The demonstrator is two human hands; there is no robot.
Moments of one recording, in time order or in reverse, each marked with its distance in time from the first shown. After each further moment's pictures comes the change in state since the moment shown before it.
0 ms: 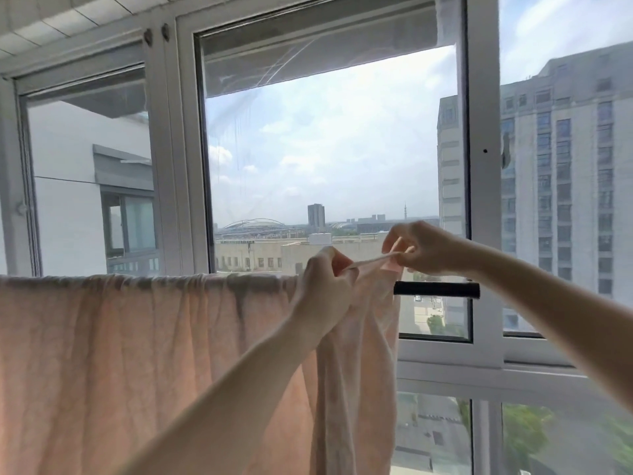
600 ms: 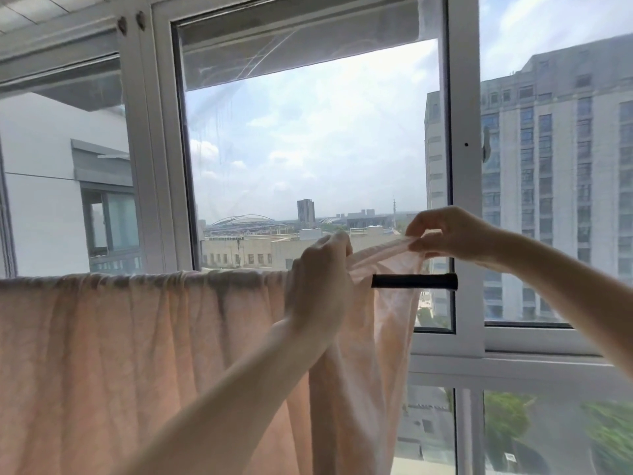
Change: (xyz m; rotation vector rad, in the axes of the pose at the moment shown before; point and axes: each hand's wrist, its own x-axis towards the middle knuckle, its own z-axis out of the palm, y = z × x) left_hand -0.011 0.020 0.016 0.455 0.203 0.351; right_hand -0.032 0.035 -0.034 0.368 0.087 0.126
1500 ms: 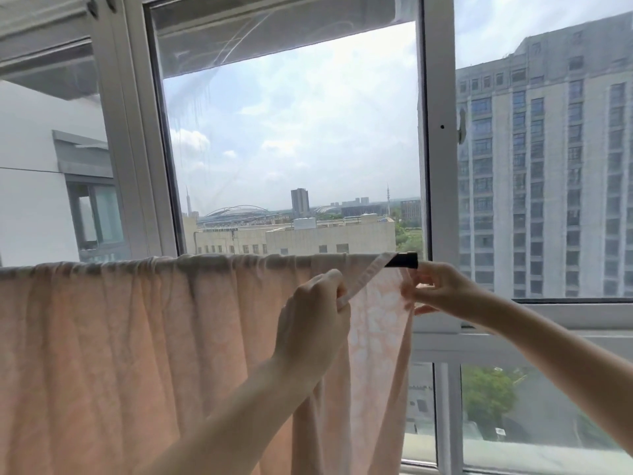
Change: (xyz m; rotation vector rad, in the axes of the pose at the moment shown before) left_hand -0.058 0.004 0.042 -0.037 -0.100 0.019; right_hand -0.078 0.067 0.041 0.196 -0.038 0.174
